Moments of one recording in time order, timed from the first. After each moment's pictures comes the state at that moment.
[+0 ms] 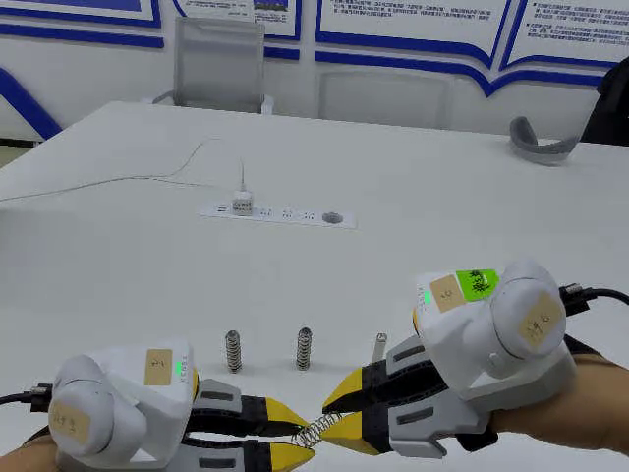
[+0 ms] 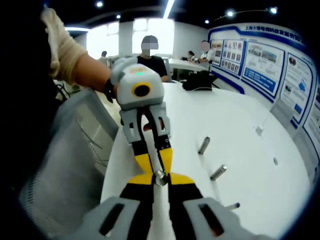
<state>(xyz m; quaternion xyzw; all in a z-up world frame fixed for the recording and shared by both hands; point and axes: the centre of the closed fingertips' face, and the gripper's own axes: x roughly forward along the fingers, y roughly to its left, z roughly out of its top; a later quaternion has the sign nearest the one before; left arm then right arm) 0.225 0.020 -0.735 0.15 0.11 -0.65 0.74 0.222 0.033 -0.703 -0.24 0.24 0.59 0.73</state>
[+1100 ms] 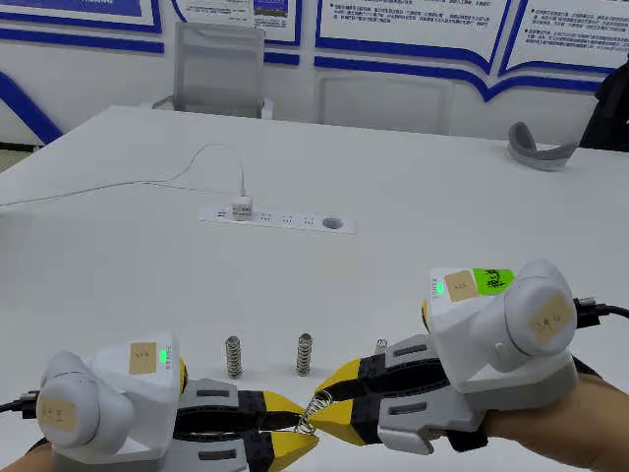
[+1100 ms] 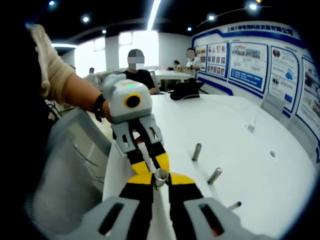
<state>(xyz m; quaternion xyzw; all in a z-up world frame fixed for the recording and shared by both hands) 0.233 0.019 -0.721 0.08 0.11 -0.63 0.76 0.234 0.037 -0.693 -0.17 0.22 0.57 0.77</state>
